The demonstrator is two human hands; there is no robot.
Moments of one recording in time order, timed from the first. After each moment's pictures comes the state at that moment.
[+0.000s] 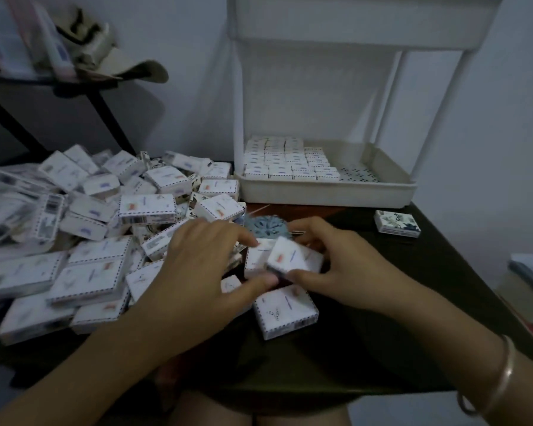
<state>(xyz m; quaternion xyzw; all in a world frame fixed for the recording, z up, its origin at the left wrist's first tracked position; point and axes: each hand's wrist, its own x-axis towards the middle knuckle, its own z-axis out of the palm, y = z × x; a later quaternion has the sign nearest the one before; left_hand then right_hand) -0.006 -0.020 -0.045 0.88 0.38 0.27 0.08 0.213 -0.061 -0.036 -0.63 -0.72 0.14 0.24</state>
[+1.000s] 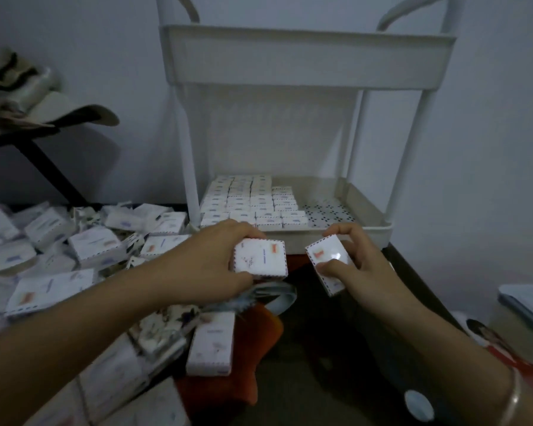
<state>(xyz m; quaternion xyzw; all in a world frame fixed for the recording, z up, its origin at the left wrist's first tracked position) 0.088 0.086 0.003 0.92 0.31 0.15 0.18 0.306 -0.010 -0.039 -0.63 -0.51 0.28 0.51</state>
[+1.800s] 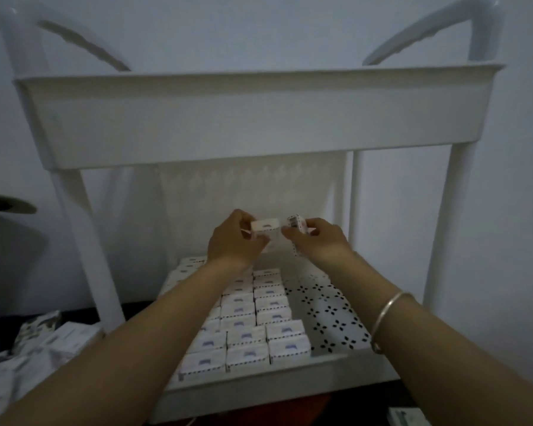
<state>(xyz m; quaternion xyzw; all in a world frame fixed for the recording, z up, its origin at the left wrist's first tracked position) 0.268 0.306 0.009 0.77 0.42 0.41 0.26 0.405 0.228 0.005 -0.72 -0.43 0.14 0.52</state>
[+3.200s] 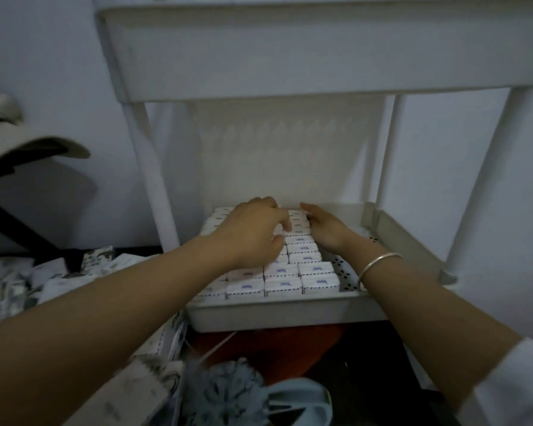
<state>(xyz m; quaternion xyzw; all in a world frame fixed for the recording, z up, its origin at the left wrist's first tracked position) 0.201 0.252 0.005 0.94 0.31 0.15 -0.03 0.396 0.260 -0.053 -0.69 -0.57 0.24 0.37</state>
